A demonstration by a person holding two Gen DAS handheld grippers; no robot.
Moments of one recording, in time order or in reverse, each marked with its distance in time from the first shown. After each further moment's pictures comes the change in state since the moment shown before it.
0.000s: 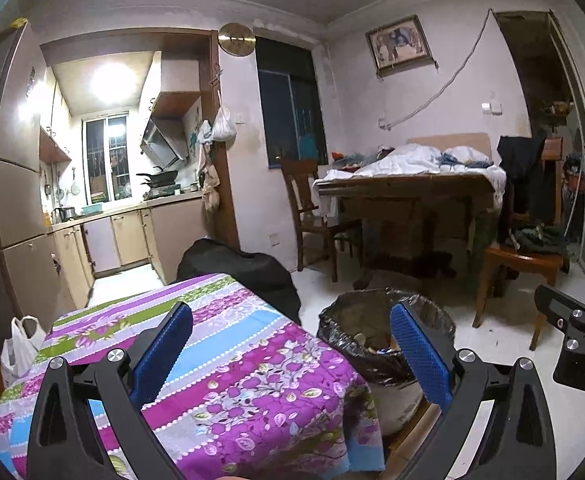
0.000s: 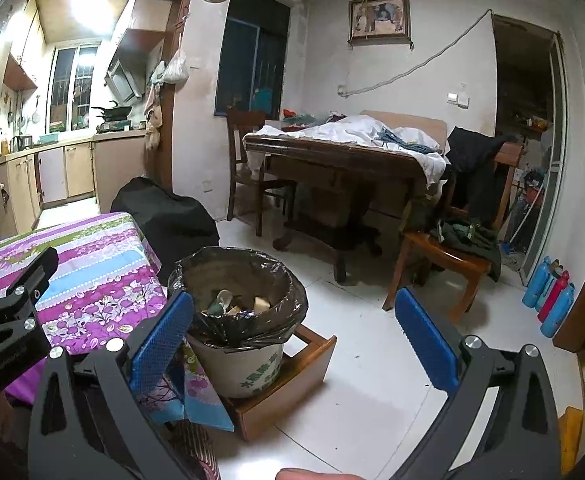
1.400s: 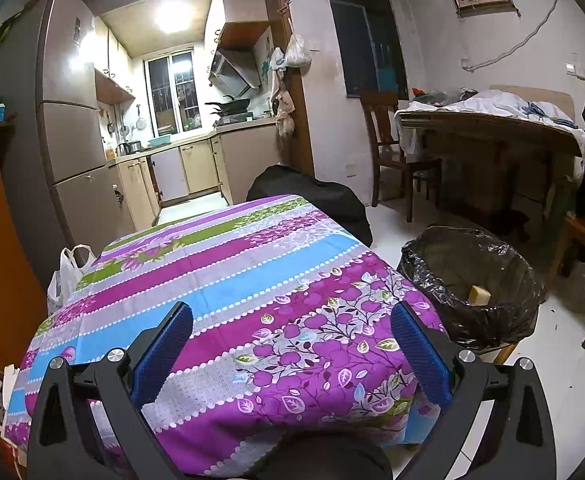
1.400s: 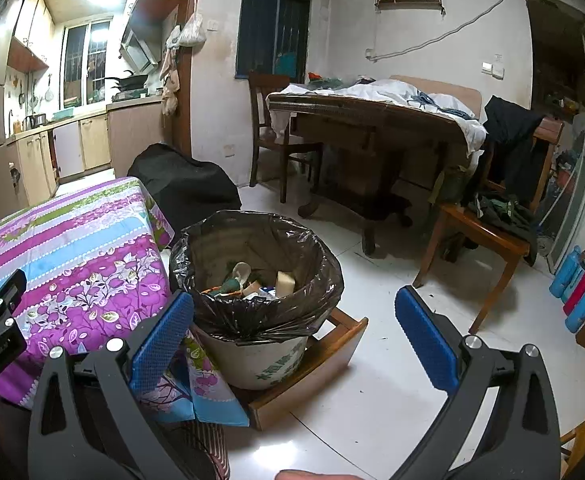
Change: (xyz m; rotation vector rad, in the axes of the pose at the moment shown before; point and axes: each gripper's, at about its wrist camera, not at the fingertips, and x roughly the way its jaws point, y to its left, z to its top) left arm 0.079 0.024 -0.046 -0.088 0.265 0.281; right arm 0.087 0.012 -0.011 -0.013 0.125 0.101
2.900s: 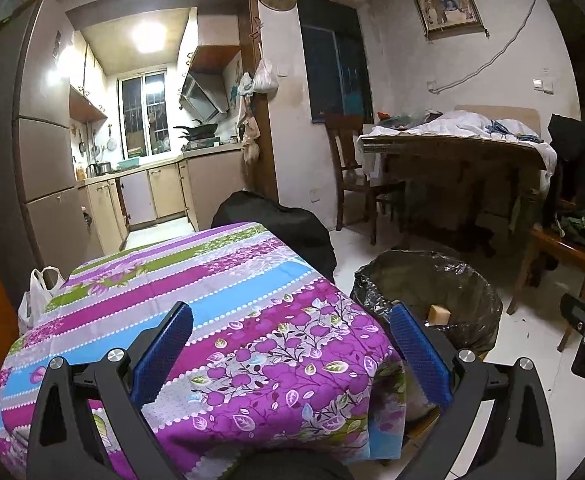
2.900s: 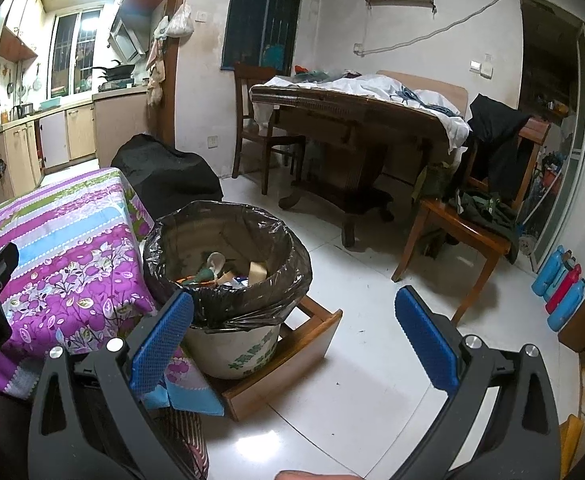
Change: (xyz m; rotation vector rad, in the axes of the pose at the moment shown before) left arm -0.020 -0.022 0.007 0.016 -0.101 -0.135; right arm -0.006 -0.028 -0.002 -0.017 0.027 -0.062
